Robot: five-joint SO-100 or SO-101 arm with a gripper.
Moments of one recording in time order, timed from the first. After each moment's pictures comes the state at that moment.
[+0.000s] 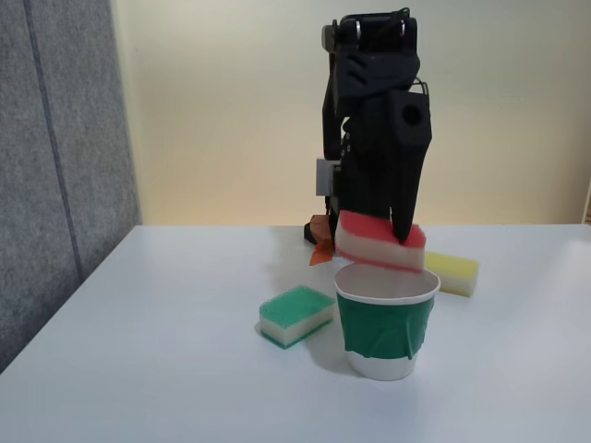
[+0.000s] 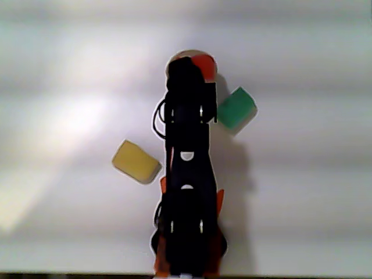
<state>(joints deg) 2.0 128.4 121.5 53.9 -32.8</state>
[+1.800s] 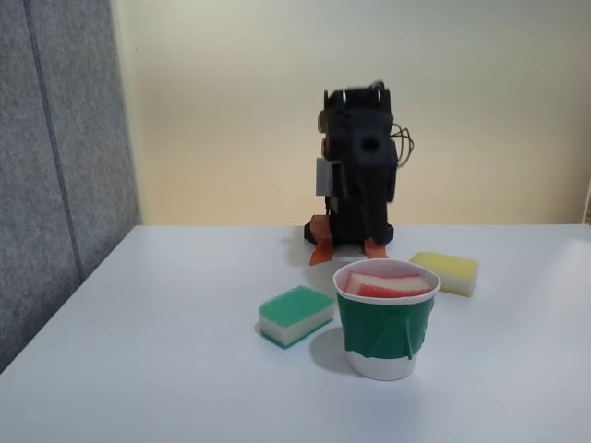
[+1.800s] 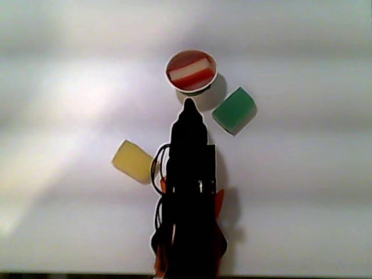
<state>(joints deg) 2.8 192.0 172.0 52.6 -8.2</state>
